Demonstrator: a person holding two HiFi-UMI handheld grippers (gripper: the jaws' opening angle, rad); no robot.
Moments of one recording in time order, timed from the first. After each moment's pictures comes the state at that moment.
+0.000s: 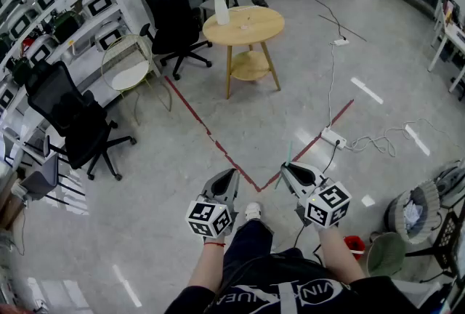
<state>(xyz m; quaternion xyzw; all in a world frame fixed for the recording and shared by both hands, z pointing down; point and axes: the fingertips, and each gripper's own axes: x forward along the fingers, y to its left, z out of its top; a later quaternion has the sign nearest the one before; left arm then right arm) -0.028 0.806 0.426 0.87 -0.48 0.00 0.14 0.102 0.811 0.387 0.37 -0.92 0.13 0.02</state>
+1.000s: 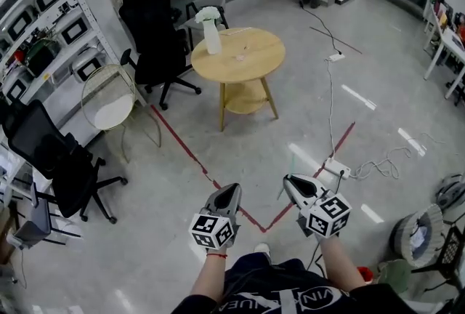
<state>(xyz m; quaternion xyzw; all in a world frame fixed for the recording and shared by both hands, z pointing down) -0.068 0.546 0.451 0.88 -0.44 0.01 0.17 0.065 0.553 0.402 0.41 -0.90 0.15 0.03</state>
